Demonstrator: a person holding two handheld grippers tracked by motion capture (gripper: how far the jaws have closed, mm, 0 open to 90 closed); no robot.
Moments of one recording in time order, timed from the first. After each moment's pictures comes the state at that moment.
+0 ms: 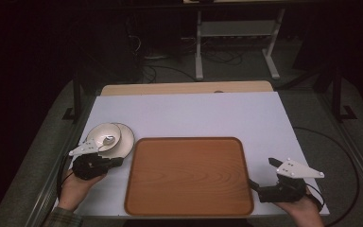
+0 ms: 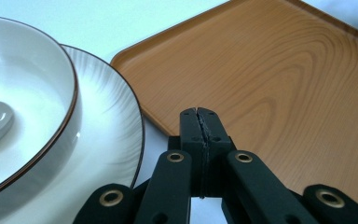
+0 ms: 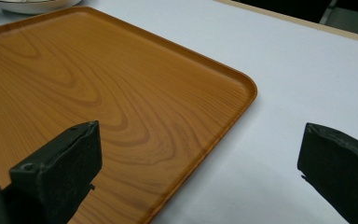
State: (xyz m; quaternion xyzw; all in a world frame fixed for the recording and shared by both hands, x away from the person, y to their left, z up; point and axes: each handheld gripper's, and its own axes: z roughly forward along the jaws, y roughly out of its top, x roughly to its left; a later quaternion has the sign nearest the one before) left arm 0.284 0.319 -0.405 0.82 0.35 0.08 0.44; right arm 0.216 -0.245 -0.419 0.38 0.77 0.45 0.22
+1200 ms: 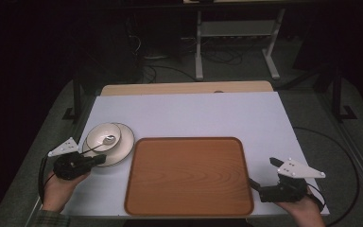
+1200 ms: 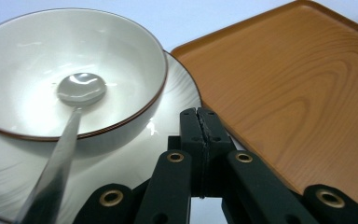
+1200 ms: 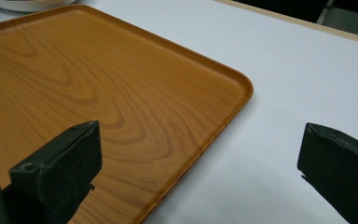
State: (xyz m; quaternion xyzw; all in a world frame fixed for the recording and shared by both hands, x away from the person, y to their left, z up) left arm 0.278 0.361 -0.397 0.80 0.40 0.12 0.44; right arm 0.216 -0.247 -0.419 0.39 0.77 0.45 0.23
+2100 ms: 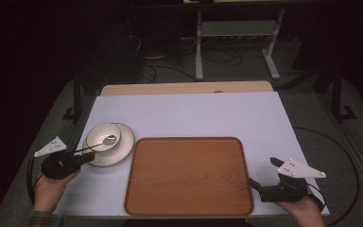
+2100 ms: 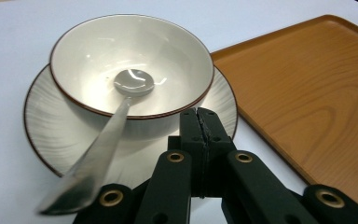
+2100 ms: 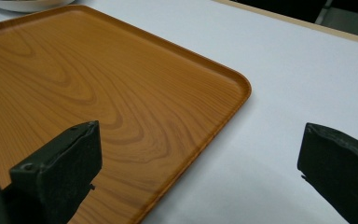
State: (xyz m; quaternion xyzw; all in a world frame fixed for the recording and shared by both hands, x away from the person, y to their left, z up) left arm 0.275 0.389 -0.392 0.77 0.43 0.15 0.44; right arm 0.216 -0.248 -0.419 0.39 0.77 0.45 0.23
